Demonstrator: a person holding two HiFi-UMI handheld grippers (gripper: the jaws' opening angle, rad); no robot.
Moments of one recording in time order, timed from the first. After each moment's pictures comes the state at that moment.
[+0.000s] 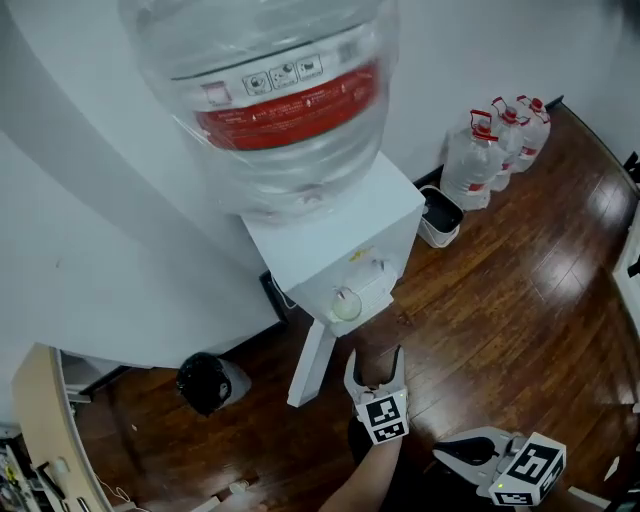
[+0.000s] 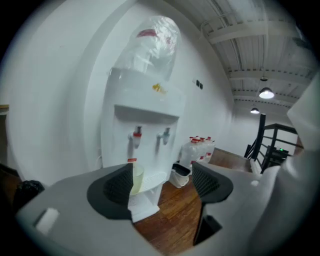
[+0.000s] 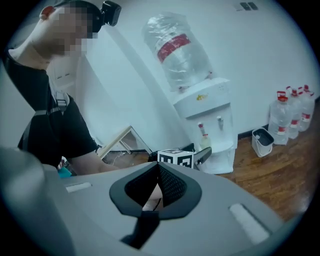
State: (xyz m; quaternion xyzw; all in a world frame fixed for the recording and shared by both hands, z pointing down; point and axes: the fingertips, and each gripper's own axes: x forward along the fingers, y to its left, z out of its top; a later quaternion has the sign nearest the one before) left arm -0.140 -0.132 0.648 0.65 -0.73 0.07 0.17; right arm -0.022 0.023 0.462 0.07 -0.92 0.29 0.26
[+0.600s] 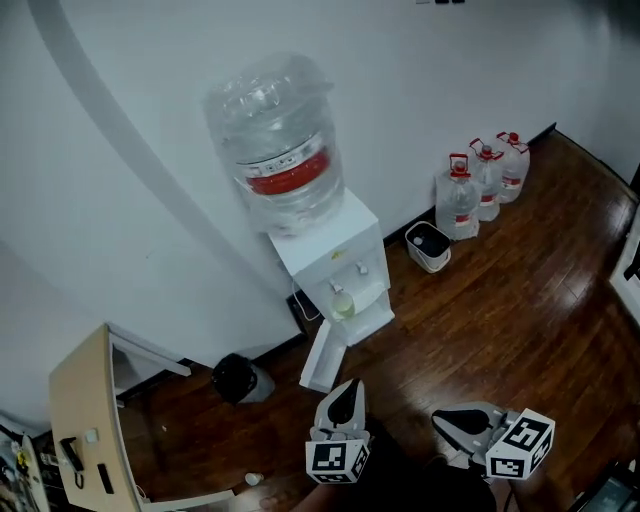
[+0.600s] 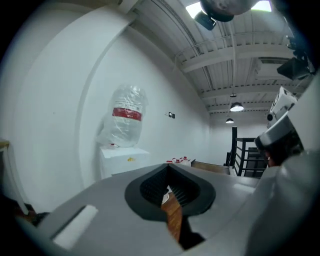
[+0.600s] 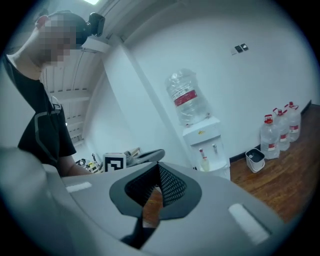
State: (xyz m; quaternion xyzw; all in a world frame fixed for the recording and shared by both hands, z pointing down) left arm -0.028 0.075 0.344 0.74 -0.67 0.03 0.07; right arm 0.120 0.119 0.309 0.12 -0.95 0.26 0.11
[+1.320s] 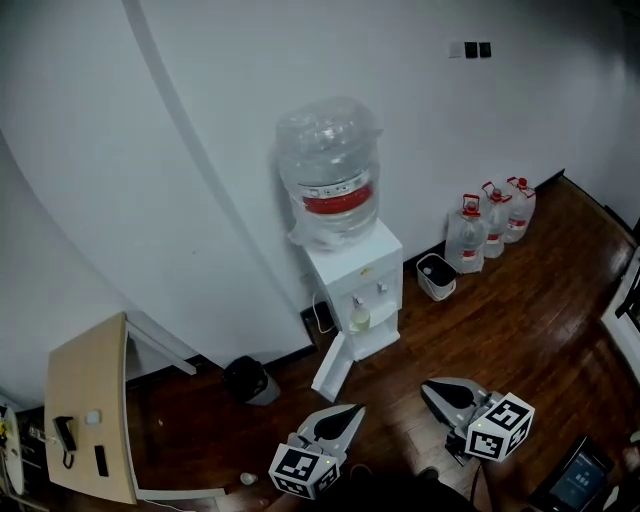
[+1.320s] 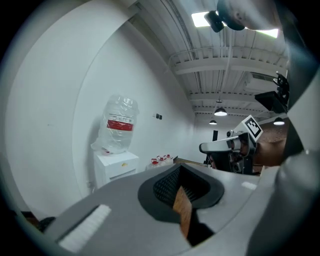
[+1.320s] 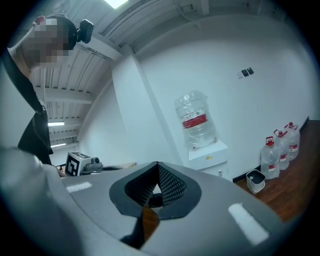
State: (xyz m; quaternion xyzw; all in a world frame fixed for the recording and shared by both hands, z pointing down) left arm -0.050 0.180 0.225 0.80 -0.60 0.04 0.10; right arm 0.062 0.132 0.208 0.16 -0.97 0.21 0.03
